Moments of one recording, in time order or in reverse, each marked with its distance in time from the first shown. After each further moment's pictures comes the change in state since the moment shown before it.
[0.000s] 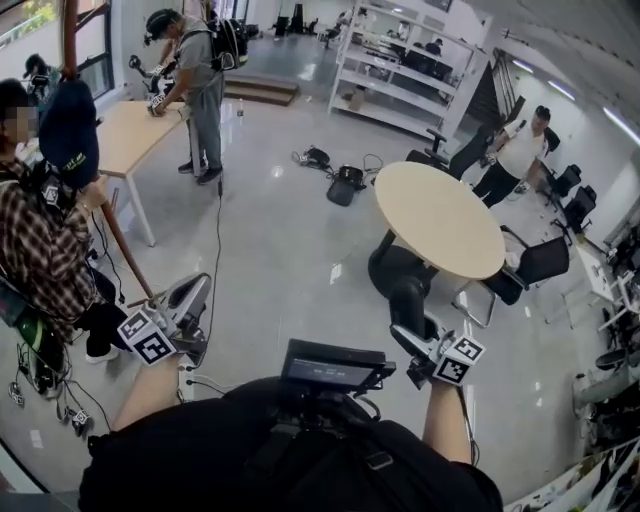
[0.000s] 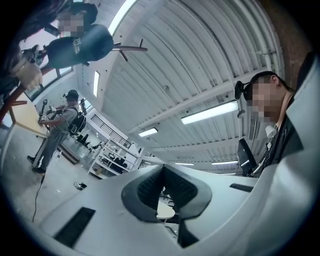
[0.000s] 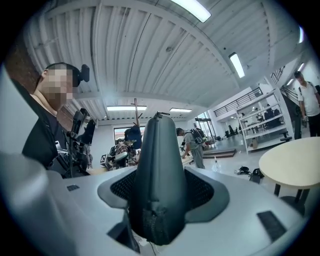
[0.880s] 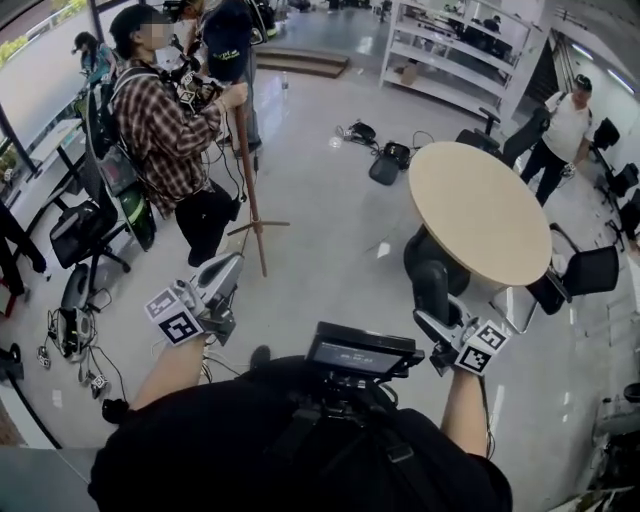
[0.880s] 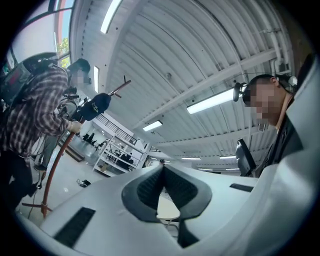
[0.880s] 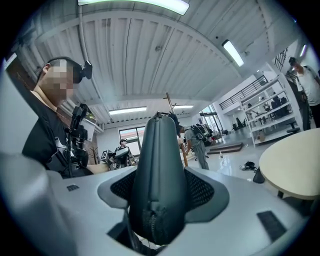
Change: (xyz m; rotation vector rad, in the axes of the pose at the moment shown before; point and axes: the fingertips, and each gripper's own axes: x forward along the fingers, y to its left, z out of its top) left arm 0.141 0.006 -0.074 0.018 0.046 0.071; right arm -0.007 -0.170 -0.003 0.040 0.032 0.112
